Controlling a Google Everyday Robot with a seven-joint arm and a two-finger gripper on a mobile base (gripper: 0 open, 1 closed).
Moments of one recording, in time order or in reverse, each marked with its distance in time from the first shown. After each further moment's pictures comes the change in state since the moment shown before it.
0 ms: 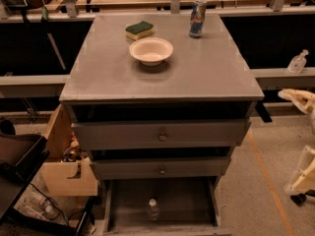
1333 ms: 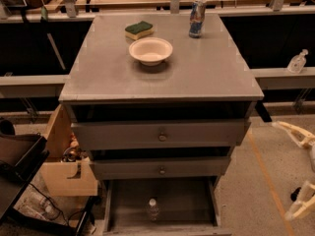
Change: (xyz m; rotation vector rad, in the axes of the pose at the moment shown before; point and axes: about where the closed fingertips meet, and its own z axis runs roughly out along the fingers) arm 0.052 0.038 0.058 -0.036 -0.234 -0.099
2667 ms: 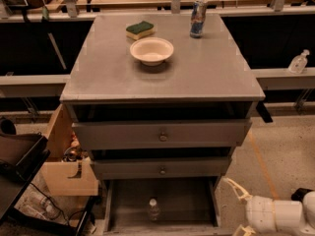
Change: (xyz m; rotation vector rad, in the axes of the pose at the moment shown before) arm 0.099 0.090 0.231 -0.042 -0.375 0.121
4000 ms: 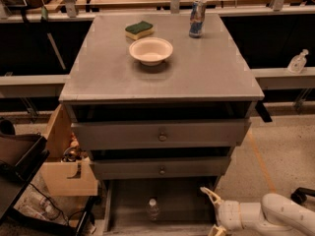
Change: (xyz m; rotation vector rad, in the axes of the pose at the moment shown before) arm 0.084 0.009 0.109 -0.089 -0.074 0.114
